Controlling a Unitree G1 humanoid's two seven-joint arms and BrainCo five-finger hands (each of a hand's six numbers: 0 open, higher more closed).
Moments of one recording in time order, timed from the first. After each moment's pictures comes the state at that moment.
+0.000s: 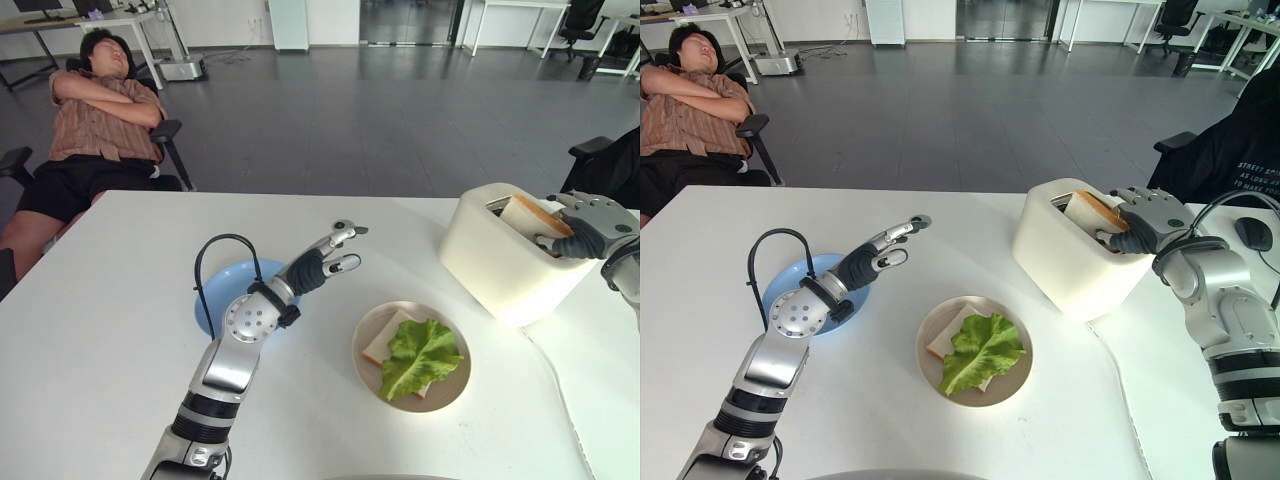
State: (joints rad) left arm -0.23 0.32 -0.20 -0.18 0.22 0.03 -0.40; right arm -0.35 -0.98 0.07 0.21 -0.78 -0.10 0.21
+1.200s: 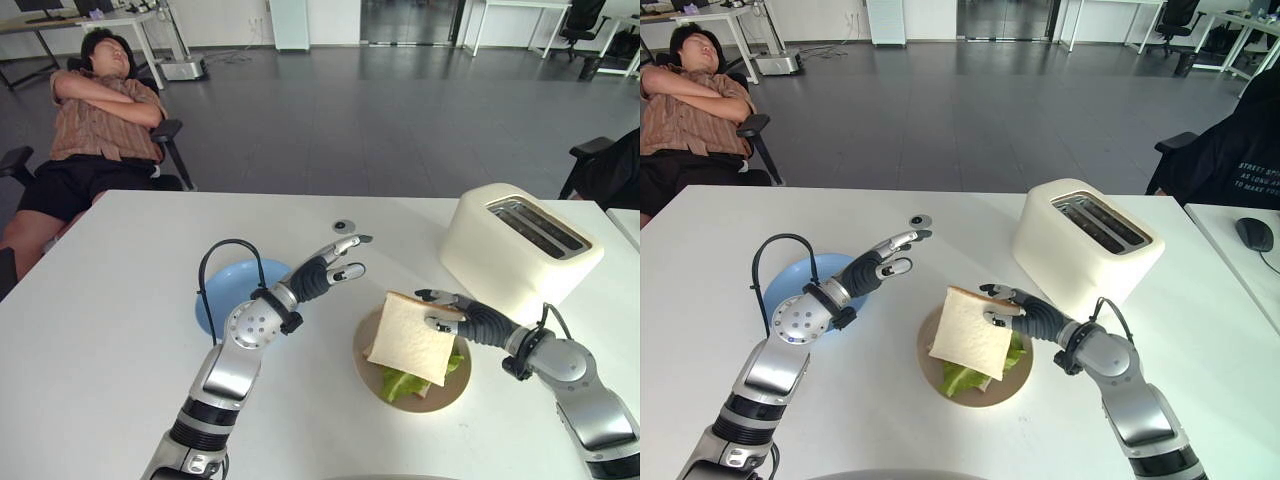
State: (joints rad) left arm -0.20 0.33 -0.22 -0.23 0.22 0.05 -0.40; right arm 0.10 -0.61 0.12 -0.36 -0.02 0.21 0.52
